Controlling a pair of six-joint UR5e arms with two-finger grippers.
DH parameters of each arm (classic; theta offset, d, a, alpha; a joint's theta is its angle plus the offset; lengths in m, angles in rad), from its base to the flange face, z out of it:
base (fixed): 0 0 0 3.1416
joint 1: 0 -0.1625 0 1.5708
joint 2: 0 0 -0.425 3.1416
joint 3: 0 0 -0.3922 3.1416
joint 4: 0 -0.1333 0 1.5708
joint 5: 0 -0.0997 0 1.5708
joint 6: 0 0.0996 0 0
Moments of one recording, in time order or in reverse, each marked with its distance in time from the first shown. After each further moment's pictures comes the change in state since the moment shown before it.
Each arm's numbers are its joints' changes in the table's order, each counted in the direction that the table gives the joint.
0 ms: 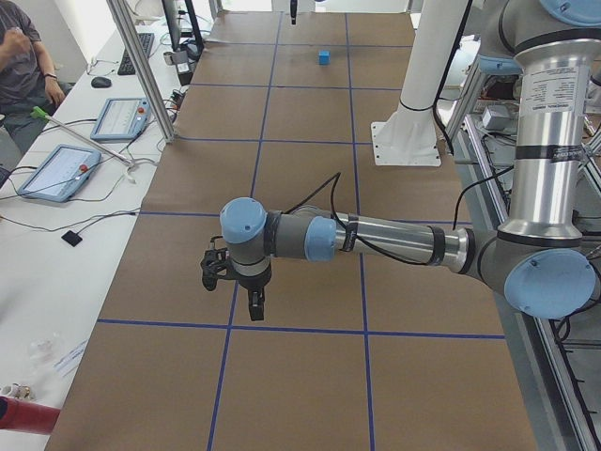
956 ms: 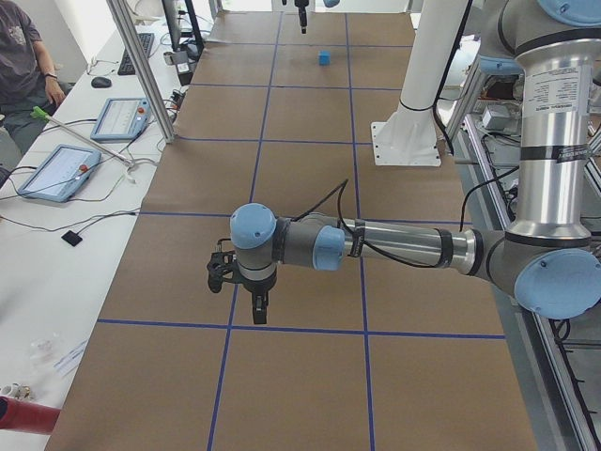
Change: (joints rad) left arm -0.011 -0.042 0.002 0.093 -0.001 -0.003; right arm 0.162 0.095 0.156 -0.021 0.015 0.000
